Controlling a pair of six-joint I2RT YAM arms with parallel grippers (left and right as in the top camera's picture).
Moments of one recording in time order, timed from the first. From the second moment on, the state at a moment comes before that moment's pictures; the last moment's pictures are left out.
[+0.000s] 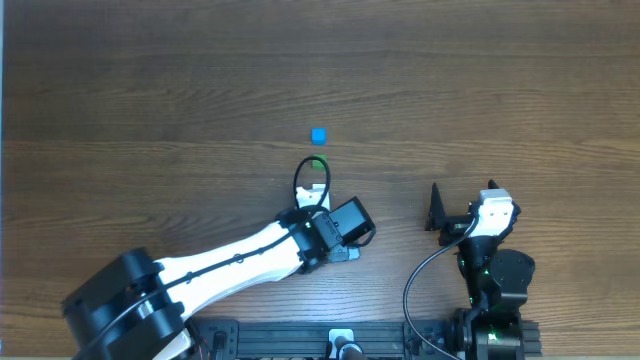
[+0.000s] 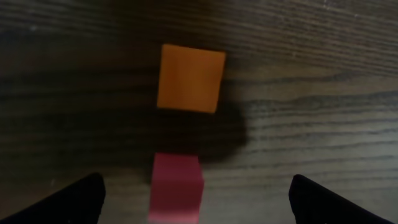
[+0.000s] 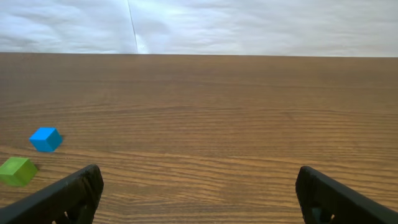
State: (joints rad) left arm -1.04 1.63 0.92 -0.66 -0.12 -1.15; right arm -0.06 0.11 0.01 -0.06 -0.13 0.00
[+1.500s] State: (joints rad) left arm -1.06 1.67 0.92 -0.71 -0.12 -0.99; right arm -0.06 0.11 0.01 -0.06 -0.13 0.00
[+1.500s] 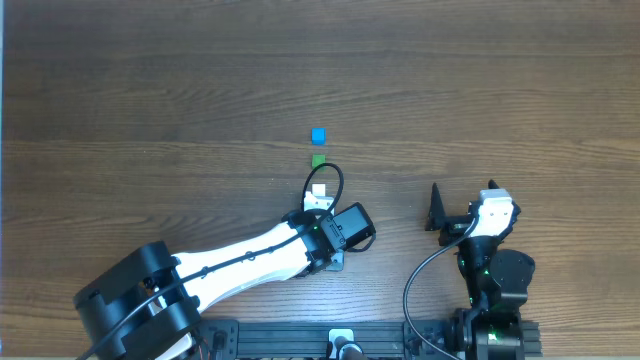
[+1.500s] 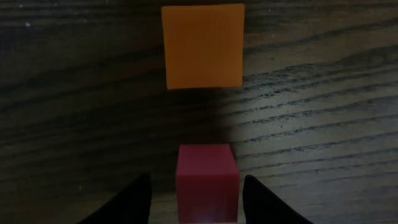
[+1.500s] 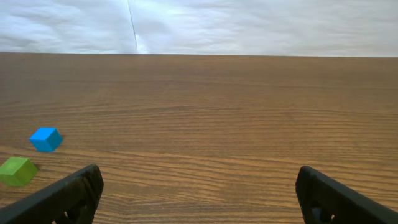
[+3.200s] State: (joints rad) left arm -0.85 1.68 1.33 -0.99 -0.11 -0.93; right arm -0.06 0.11 0.01 -0.06 -0.13 0.00
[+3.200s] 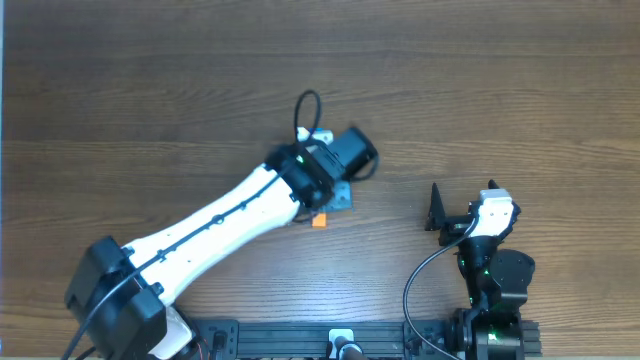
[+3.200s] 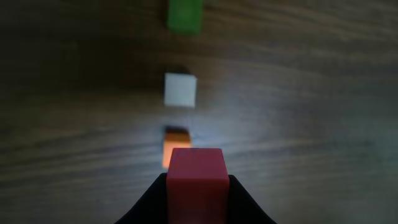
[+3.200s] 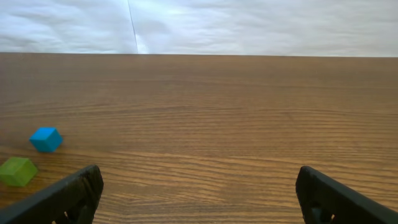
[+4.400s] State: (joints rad) left arm -0.77 1.89 1.34 -0.91 -0.09 -0.88; right arm -0.06 0.11 0.01 -0.06 -0.13 0.00
